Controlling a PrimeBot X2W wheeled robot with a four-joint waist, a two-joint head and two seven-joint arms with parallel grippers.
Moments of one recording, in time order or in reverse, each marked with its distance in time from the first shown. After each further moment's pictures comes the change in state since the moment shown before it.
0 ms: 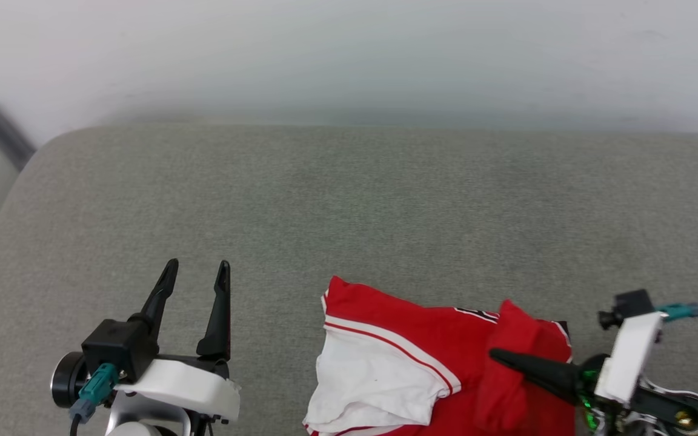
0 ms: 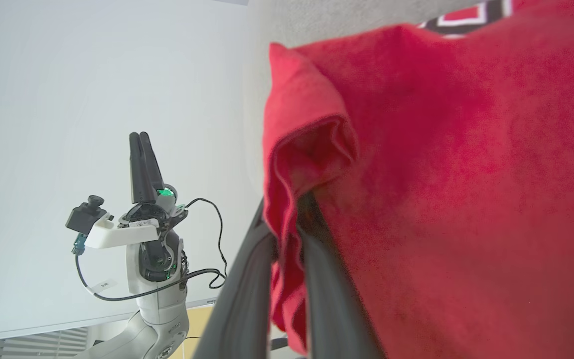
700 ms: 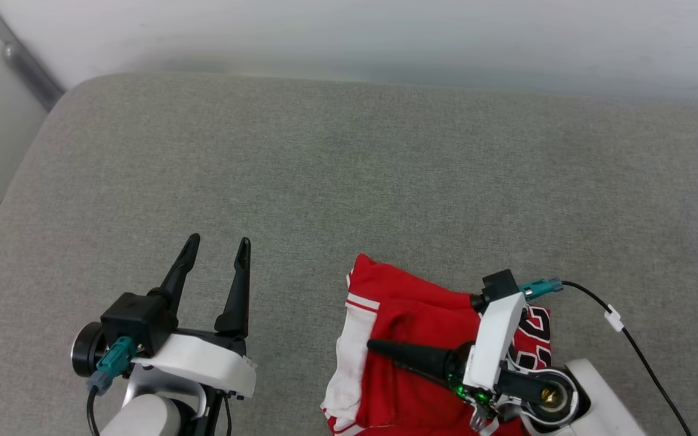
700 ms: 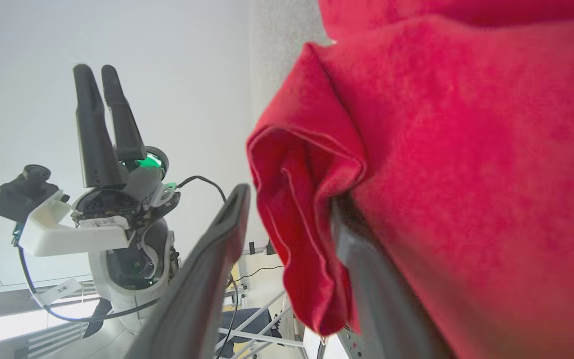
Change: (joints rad) left arm -0.101 -0.047 -0.030 0.069 0.006 -0.061 -0.008; right arm -0.175 0.002 0.561 0.218 0.171 0.000 -0.377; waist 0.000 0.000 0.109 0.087
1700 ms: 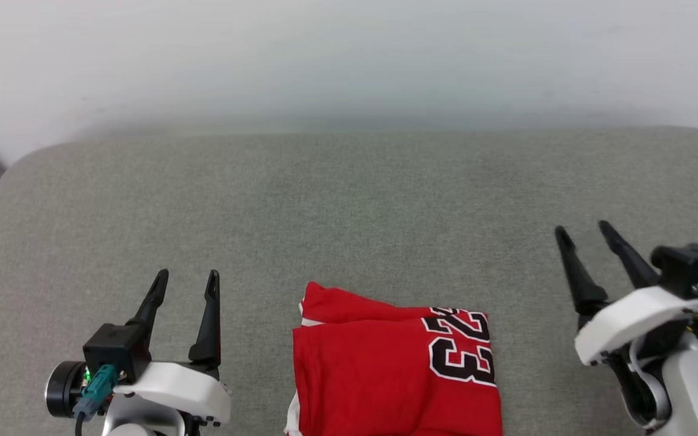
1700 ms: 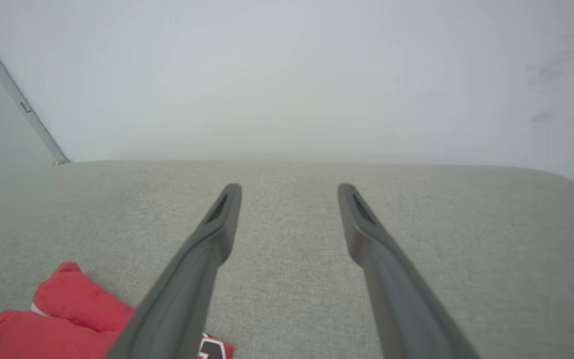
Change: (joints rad) left arm 0.086 0.031 0.035 0.025 0.006 0.057 -0.007; right arm 0.060 -0.163 -0.235 -0.151 -1.011 0.000 -0.817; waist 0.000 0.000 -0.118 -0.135
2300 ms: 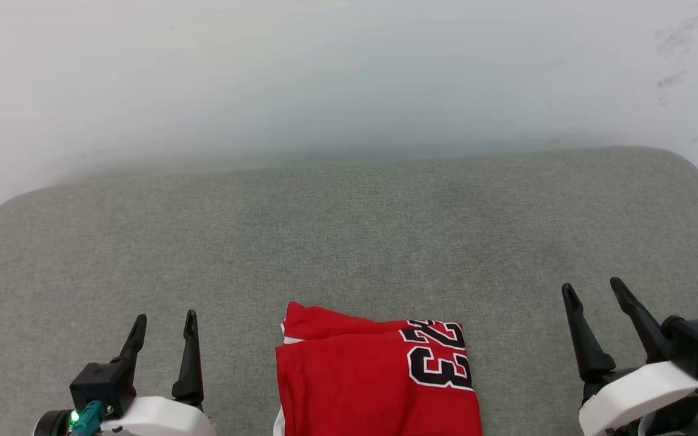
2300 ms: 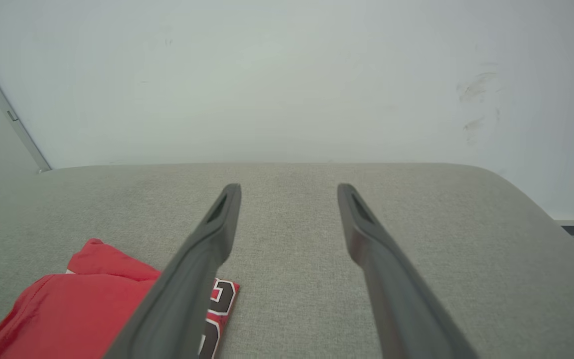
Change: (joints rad) left arm 0.125 -0.035 0.079 0.024 0.016 0.013 -0.003; right arm 0.323 0.113 -0.108 -0.413 -0.152 0.000 0.134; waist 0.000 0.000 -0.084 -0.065
